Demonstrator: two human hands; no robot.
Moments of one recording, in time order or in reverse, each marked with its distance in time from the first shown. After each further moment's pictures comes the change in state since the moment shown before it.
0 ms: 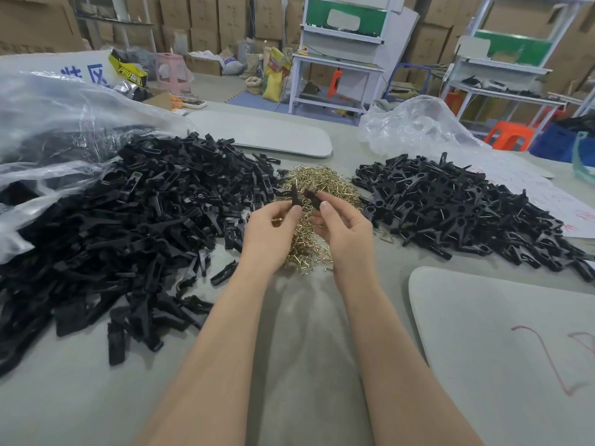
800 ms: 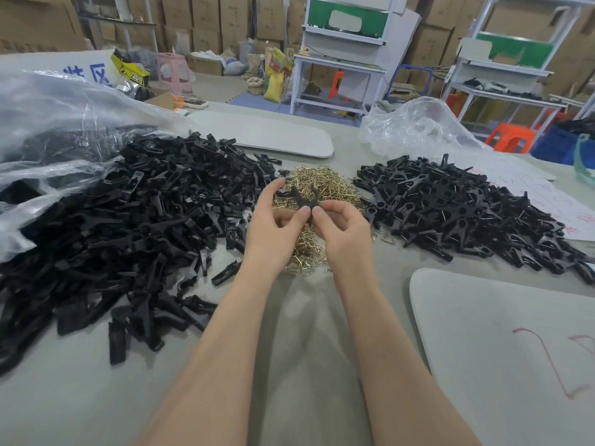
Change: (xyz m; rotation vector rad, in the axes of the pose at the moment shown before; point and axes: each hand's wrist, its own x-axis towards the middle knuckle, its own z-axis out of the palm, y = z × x) left_hand -0.003 0.000 0.002 -0.195 0.002 0.055; right_hand 0.000 0.002 0.002 -0.113 0.008 -0.006
